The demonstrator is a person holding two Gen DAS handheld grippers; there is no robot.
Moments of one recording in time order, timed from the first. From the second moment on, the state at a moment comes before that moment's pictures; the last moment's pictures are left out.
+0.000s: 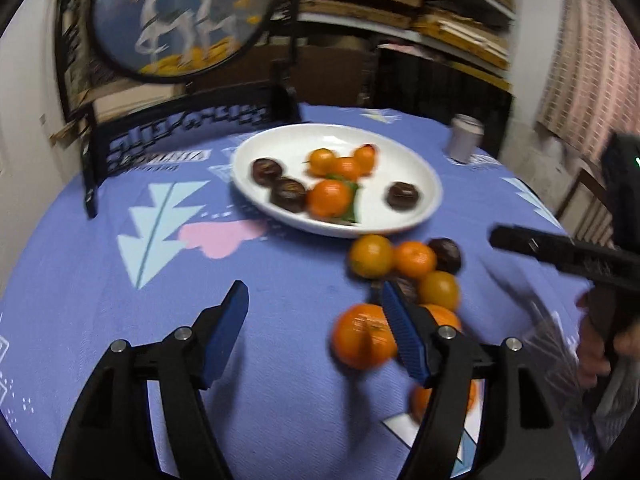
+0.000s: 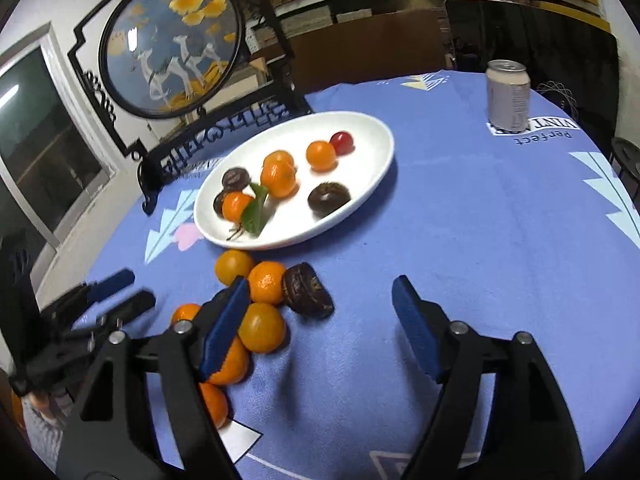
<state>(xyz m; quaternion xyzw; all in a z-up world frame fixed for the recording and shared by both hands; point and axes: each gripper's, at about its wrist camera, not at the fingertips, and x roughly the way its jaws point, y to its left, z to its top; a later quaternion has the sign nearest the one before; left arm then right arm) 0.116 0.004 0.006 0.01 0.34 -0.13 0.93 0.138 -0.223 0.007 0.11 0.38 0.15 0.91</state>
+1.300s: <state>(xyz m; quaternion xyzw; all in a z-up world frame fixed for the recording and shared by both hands) 0.102 -0.021 -0.032 0.12 0.37 -0.14 0.91 0.138 -0.230 0.012 0.13 0.38 0.16 0.90</state>
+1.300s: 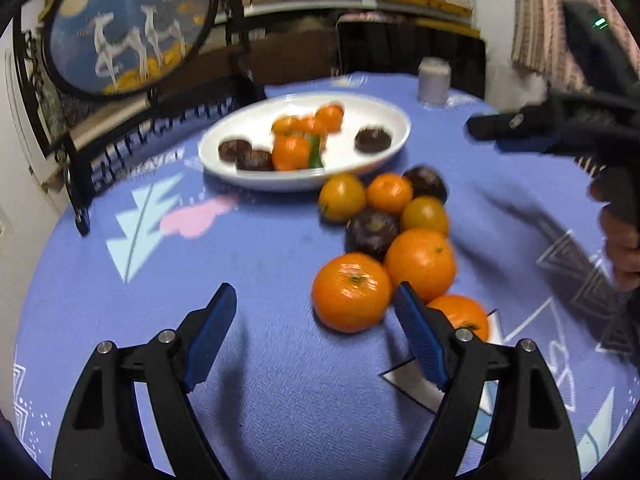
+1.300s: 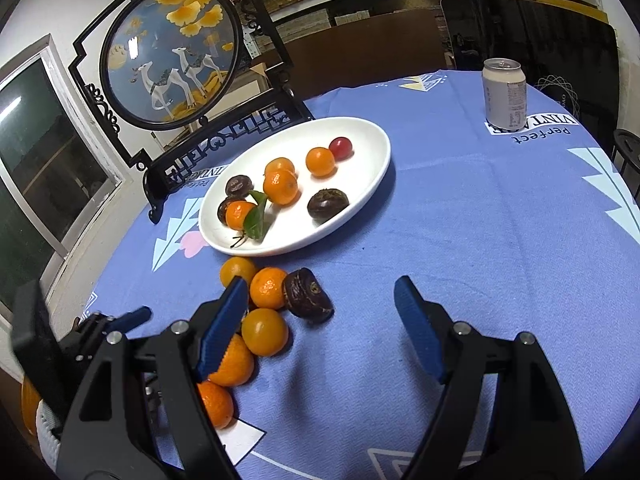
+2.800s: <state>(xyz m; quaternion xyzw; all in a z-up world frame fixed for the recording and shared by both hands) 0.124 -0.011 -0.035 0.11 0.38 -0.09 0.91 0.175 -0.186 -0.035 -0.02 0.41 0.10 0.91</state>
